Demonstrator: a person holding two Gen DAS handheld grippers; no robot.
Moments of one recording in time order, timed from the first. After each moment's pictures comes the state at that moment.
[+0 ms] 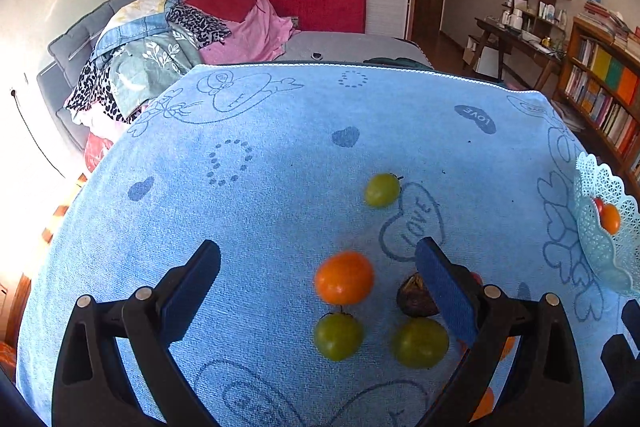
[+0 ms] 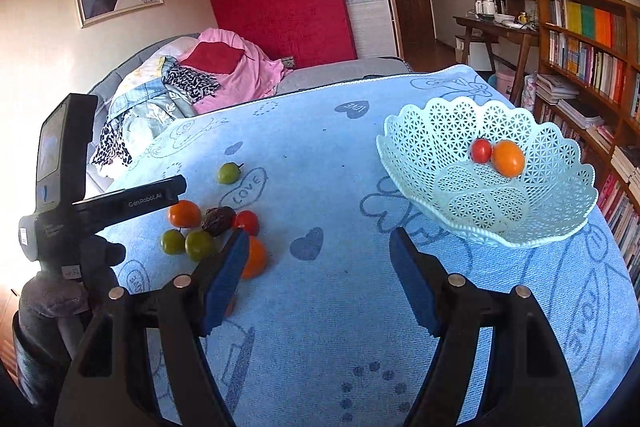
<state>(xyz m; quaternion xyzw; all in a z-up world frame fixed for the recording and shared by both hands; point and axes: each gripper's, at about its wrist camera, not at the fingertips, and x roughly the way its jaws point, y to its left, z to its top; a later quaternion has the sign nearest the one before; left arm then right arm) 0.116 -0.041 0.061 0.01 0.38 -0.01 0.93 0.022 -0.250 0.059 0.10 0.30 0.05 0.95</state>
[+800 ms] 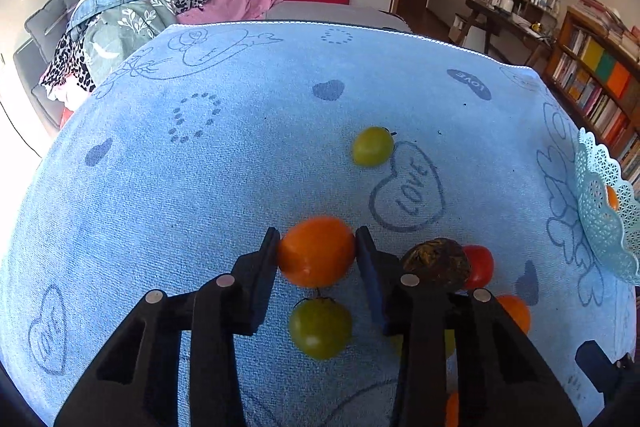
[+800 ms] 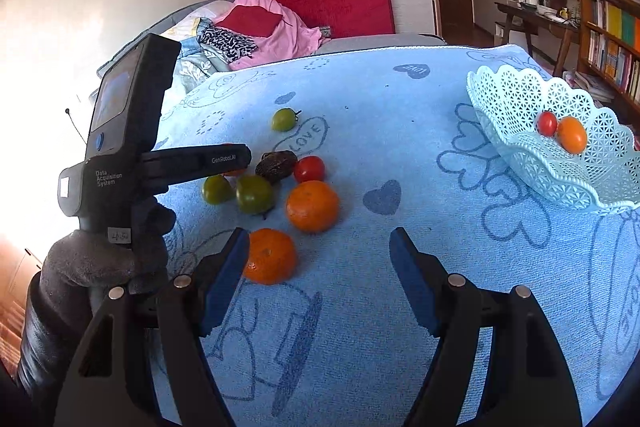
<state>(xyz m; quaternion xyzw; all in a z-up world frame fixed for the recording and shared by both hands) 0.132 -0.037 0.031 -0.01 0.43 -0.05 0.90 0.025 -0.200 0.036 0.07 0.35 0.12 0.93</state>
